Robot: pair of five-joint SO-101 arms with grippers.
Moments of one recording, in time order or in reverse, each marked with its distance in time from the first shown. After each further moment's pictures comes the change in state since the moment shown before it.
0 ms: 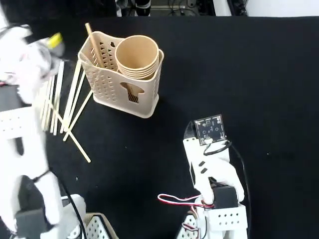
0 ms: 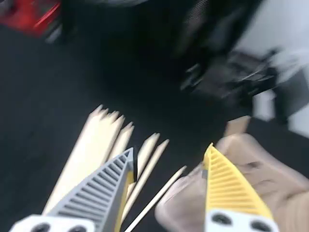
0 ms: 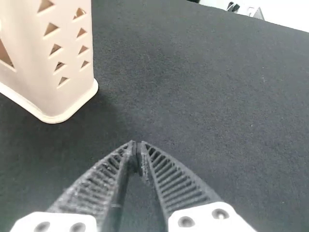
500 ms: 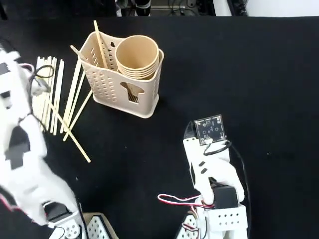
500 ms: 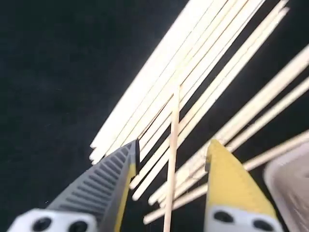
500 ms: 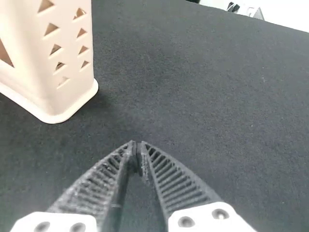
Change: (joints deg) left arm -8.3 45.5 -13.2 6.4 1.0; right arm 0.0 0.0 0.0 0.0 0.0
